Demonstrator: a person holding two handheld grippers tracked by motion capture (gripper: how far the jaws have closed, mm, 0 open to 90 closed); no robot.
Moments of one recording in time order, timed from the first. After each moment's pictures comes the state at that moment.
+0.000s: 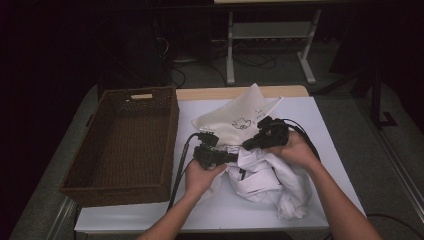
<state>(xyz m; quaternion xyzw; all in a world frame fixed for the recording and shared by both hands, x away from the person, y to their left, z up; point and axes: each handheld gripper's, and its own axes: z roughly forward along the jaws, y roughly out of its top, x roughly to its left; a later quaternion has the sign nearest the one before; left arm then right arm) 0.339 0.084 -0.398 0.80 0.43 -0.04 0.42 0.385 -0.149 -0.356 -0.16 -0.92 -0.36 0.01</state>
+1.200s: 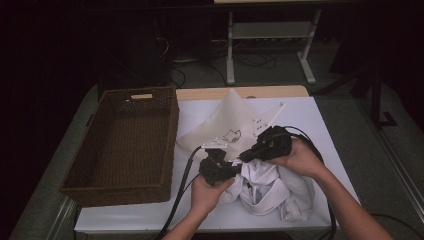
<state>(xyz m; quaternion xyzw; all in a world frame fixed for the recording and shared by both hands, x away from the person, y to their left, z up) 0.306 0.057 -0.403 0.77 0.40 -0.05 0.50 0.338 -0.134 -0.327 -0.08 -0.92 -0.38 0.03</state>
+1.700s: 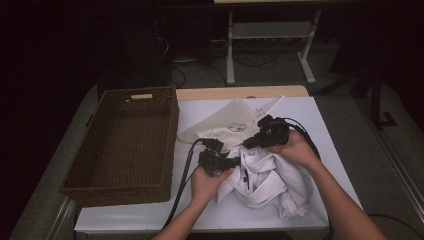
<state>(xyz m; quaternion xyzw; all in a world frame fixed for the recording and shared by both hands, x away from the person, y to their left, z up) 0.320 0.071 -0.409 0.78 0.44 -0.04 0.45 0.383 -0.149 -0.350 -0.17 -0.92 -0.36 0.01</state>
